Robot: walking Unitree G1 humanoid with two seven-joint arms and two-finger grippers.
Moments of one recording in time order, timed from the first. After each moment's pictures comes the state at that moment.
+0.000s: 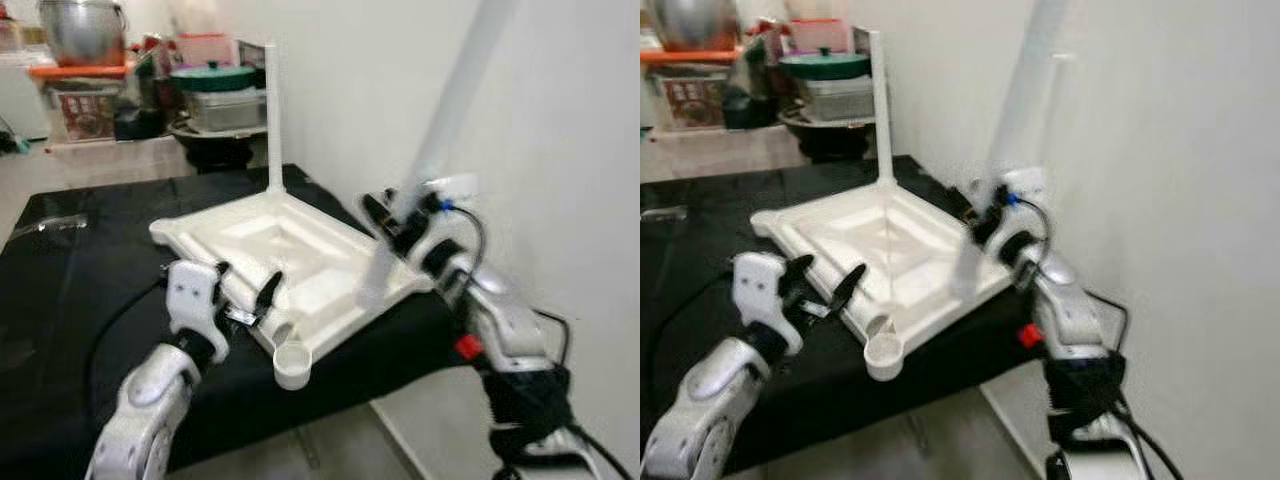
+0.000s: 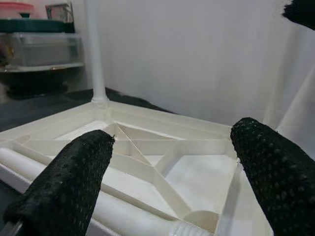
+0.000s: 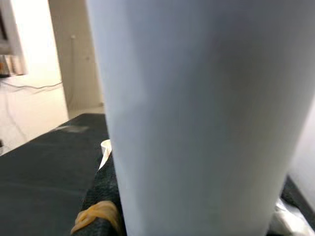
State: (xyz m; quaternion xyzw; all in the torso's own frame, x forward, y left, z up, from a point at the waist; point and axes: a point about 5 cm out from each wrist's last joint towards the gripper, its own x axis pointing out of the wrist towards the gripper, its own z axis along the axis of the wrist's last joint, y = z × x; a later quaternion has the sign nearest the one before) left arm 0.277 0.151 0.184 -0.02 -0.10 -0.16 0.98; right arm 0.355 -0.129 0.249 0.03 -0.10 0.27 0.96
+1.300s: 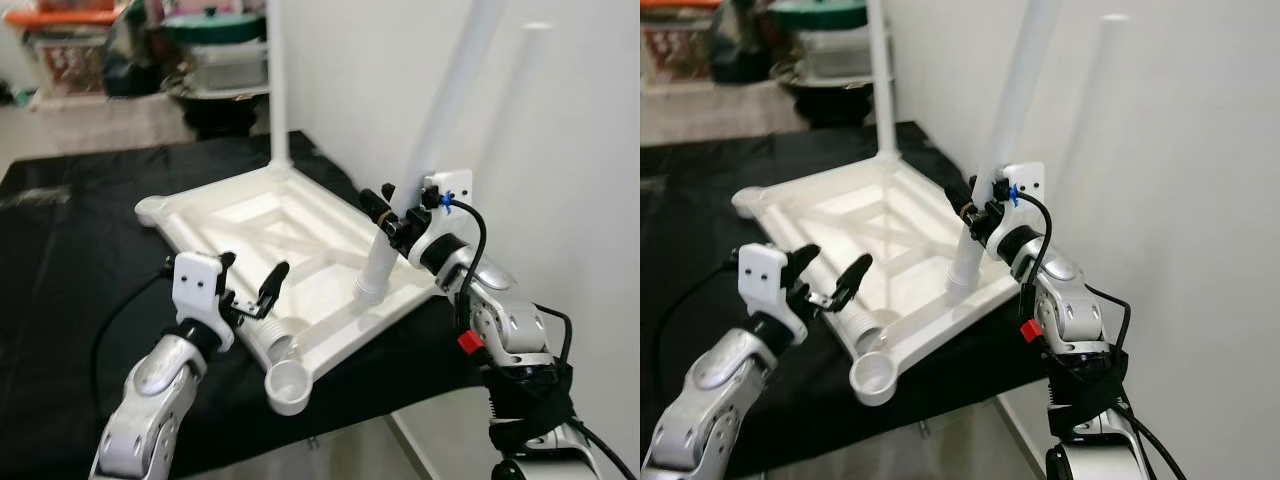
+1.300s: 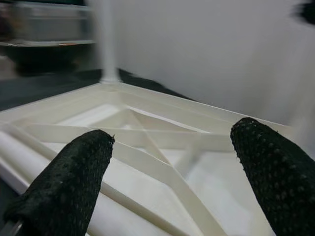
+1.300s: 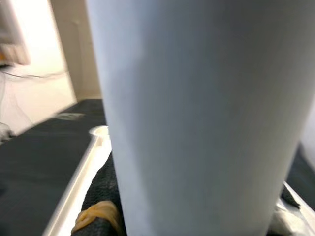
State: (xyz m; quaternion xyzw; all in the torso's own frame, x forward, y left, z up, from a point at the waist) left arm 0.276 0.148 0.181 -0.03 -0.10 -0.15 0.98; right arm 0.353 -0.125 0.246 0.03 -0.09 0.28 0.95
